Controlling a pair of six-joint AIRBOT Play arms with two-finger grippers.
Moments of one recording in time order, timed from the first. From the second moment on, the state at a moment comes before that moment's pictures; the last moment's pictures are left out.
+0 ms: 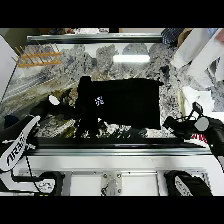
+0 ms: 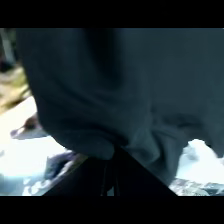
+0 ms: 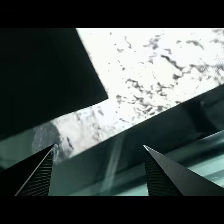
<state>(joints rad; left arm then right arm) -0.07 -1.52 0.95 1.00 -0.92 -1.48 -0.11 -0.88 0.57 -1.35 1.00 2.07</state>
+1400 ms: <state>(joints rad) -0.08 -0.93 1.68 1.00 -1.19 -1.44 -0.03 -0.81 1.35 -1.16 0.79 1.64</state>
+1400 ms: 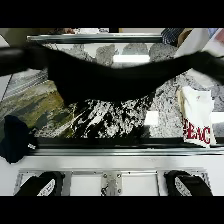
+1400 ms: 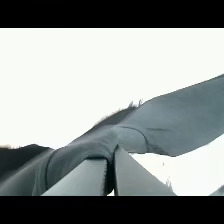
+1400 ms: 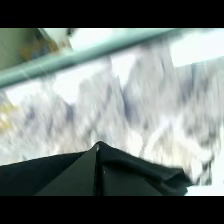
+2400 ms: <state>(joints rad) -0.12 -1.33 1.92 1.14 -1.30 -1.51 -0.02 -1.20 1.65 -1.23 1.11 1.61</state>
